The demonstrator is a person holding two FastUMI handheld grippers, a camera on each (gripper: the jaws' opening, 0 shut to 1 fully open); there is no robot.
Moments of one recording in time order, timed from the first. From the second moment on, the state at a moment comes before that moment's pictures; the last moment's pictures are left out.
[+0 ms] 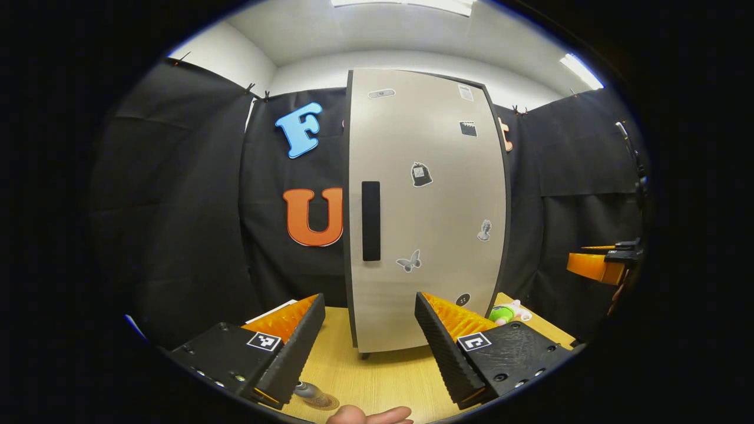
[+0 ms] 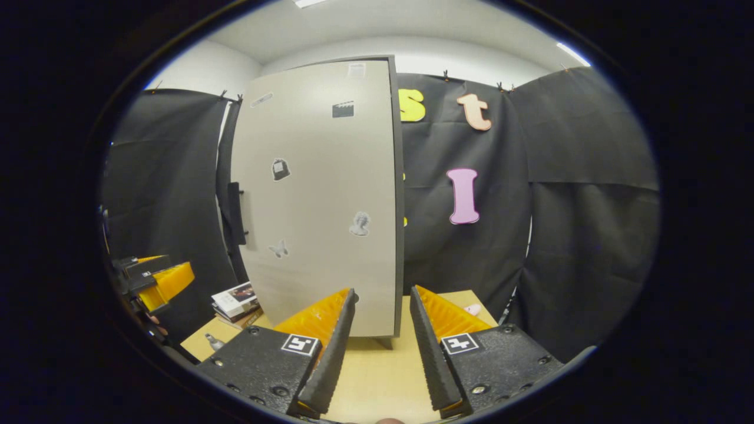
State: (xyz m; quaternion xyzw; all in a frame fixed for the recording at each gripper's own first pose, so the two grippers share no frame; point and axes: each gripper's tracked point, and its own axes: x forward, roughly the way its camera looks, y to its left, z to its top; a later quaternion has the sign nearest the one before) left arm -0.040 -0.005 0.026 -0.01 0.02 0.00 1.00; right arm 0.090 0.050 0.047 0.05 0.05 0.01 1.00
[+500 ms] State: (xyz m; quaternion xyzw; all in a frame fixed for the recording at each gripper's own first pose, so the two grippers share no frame) left arm -0.039 0.001 0.030 -0.01 0.01 0.00 1.00; right arm 0.092 0.050 0.051 0.05 0.04 0.01 1.00
